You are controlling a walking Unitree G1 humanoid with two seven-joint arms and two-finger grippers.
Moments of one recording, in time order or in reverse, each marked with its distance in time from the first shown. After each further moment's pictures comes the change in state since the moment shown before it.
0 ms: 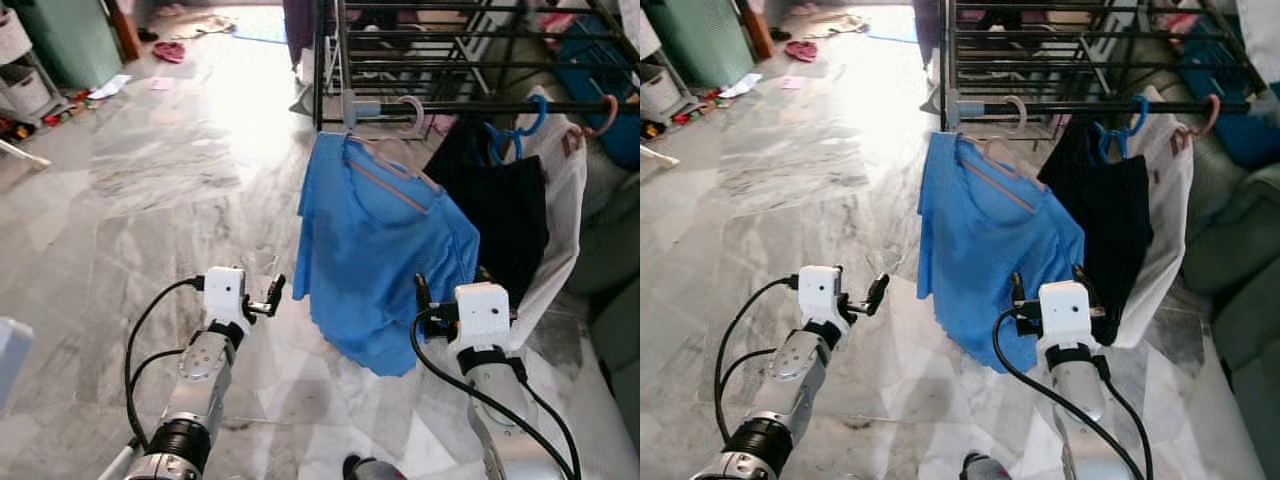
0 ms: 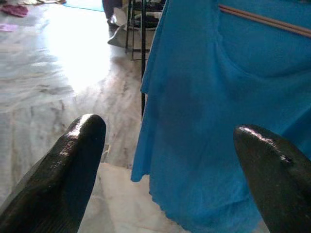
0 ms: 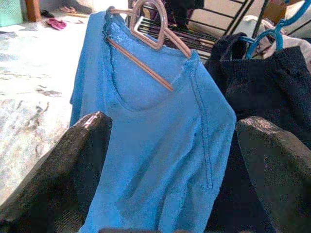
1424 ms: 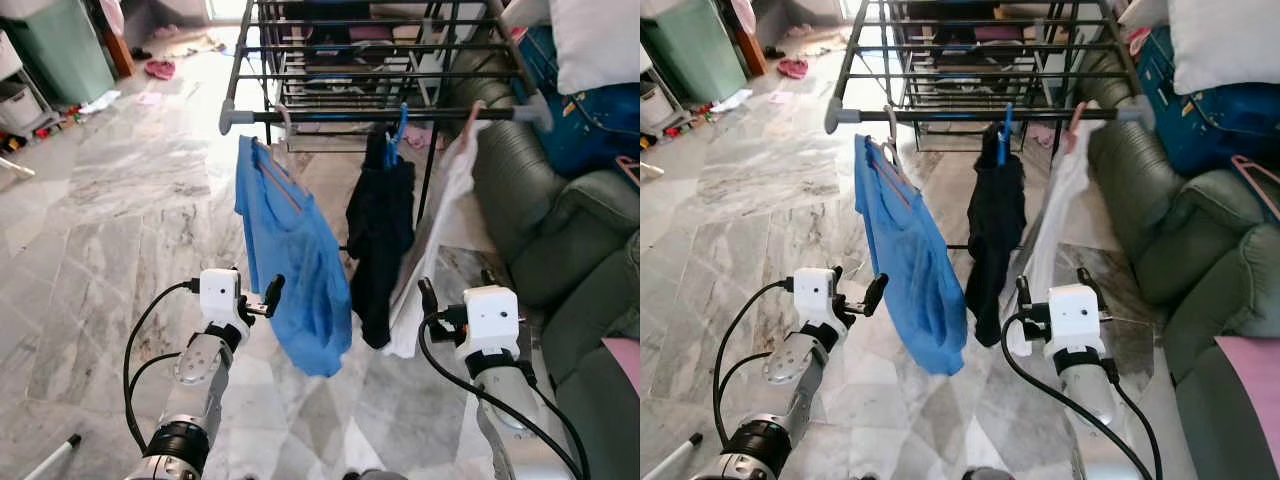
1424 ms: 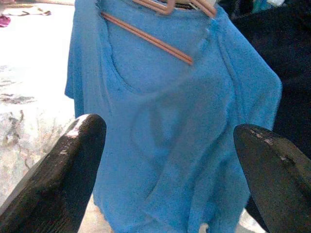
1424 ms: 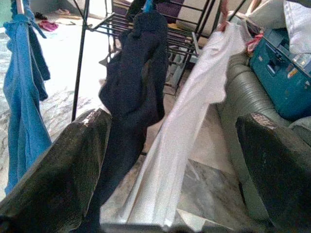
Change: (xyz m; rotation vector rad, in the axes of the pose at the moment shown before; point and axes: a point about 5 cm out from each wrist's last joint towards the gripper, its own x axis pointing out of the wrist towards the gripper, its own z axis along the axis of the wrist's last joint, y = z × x) left arm -0.003 0.004 0.000 -0.044 -0.029 -0.021; right arm -0.003 -0.007 -0.003 0.004 0.011 0.016
